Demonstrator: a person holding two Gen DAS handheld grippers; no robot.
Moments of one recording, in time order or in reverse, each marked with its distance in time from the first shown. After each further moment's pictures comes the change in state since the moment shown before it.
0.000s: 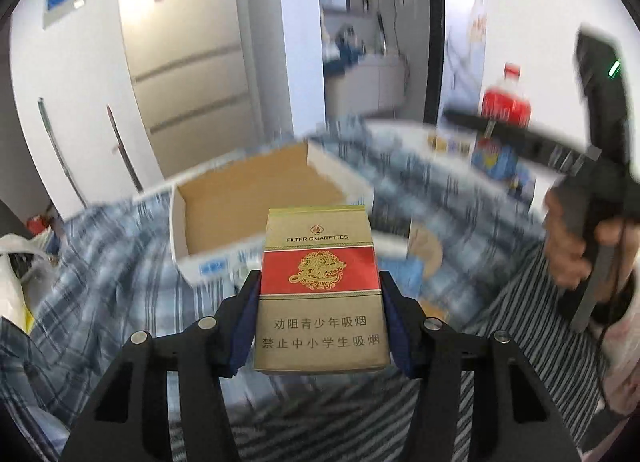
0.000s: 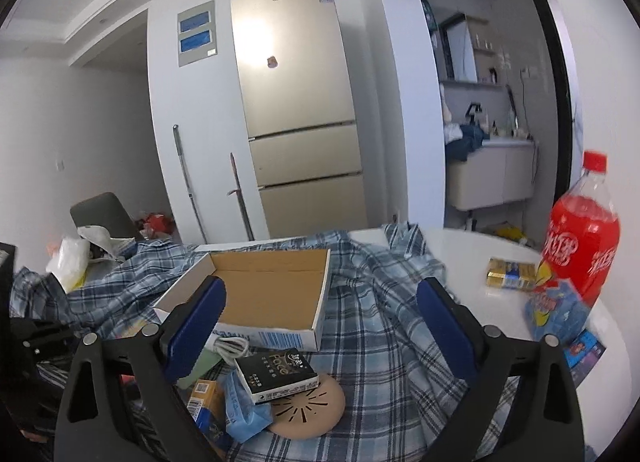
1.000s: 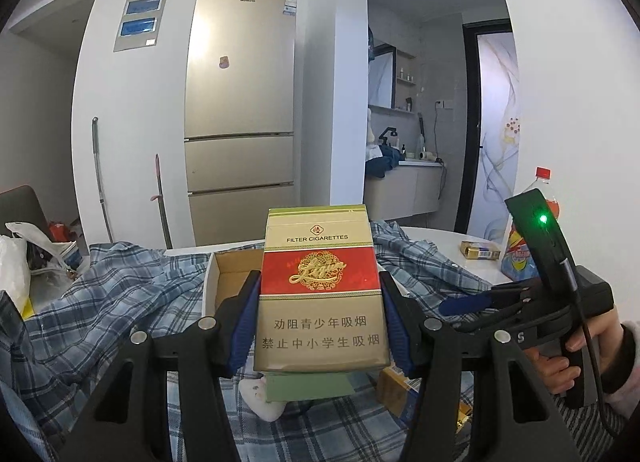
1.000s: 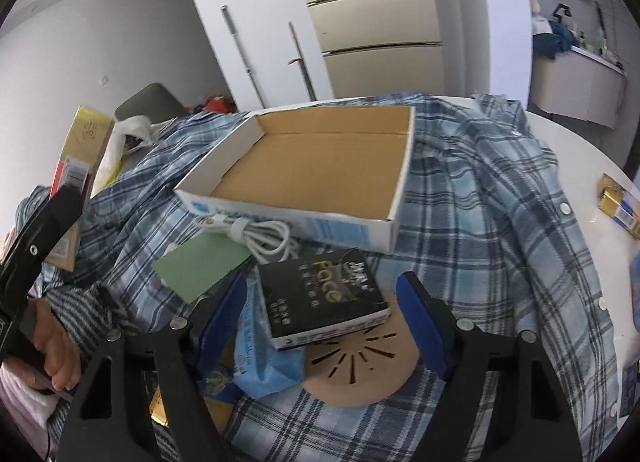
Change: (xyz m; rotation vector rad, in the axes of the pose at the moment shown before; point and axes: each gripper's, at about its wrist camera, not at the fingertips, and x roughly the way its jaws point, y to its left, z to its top) left arm -0.009 0.018 -0.009 -0.136 -0.363 0.110; right arm 0.095 0.014 -0.046 -0.077 0.488 0.263
